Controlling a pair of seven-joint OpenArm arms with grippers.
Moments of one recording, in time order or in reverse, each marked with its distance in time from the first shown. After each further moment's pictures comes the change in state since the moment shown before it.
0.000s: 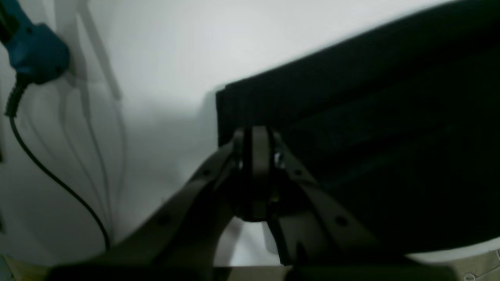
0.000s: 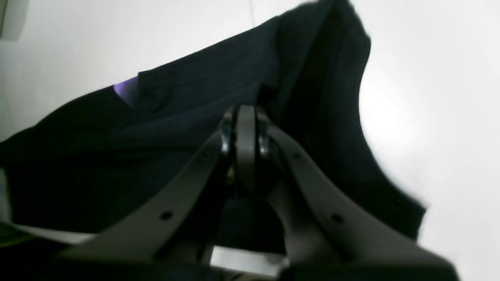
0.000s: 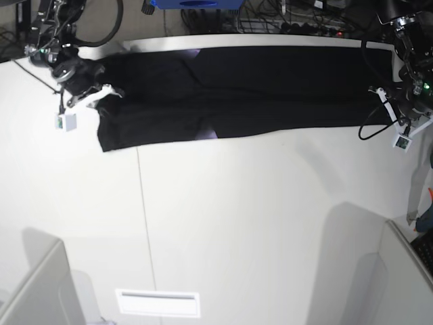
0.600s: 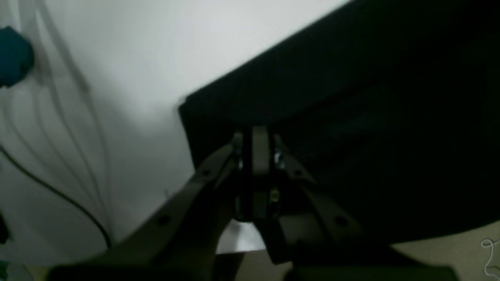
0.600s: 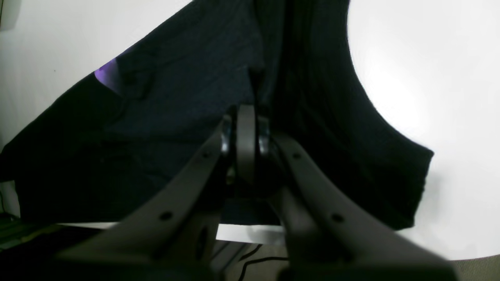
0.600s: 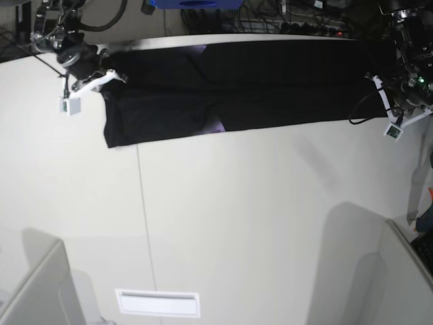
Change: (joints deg) left arm 4.6 -2.4 3.8 0.5 0.1 0.0 -0.6; right arm -4.8 -0.6 -0.2 -0.7 0.9 0.0 2.0
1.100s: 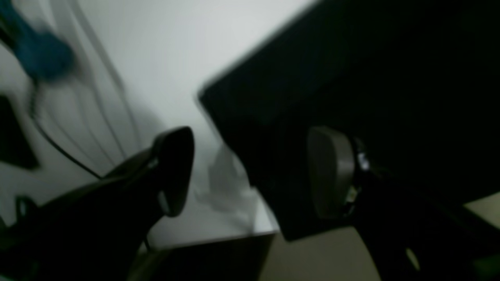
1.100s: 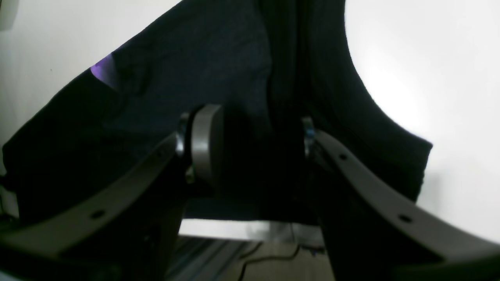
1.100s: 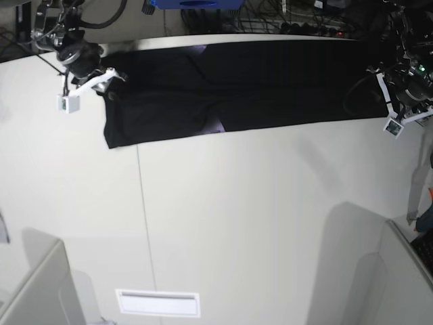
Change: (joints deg) left arm 4.3 -1.0 -1.8 9.6 -1.2 0.0 0.2; right arm -0.9 0.0 0.1 0.0 0.0 0.0 2.9
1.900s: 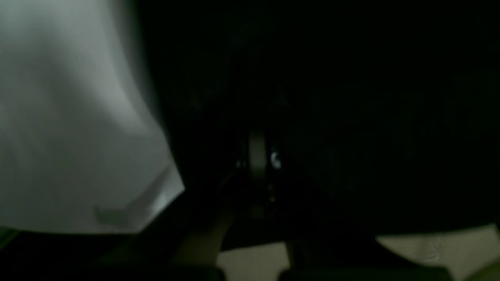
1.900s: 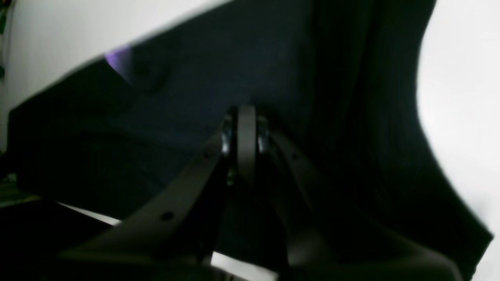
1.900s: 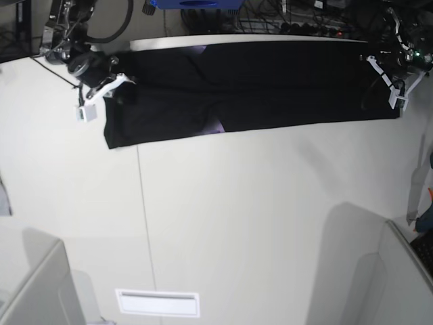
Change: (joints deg) left arm -0.5 10.1 -7.7 -19.4 2.1 1.5 -10.3; right arm 8.1 -0.6 -0.7 -14.6 -0.2 13.7 -1.9
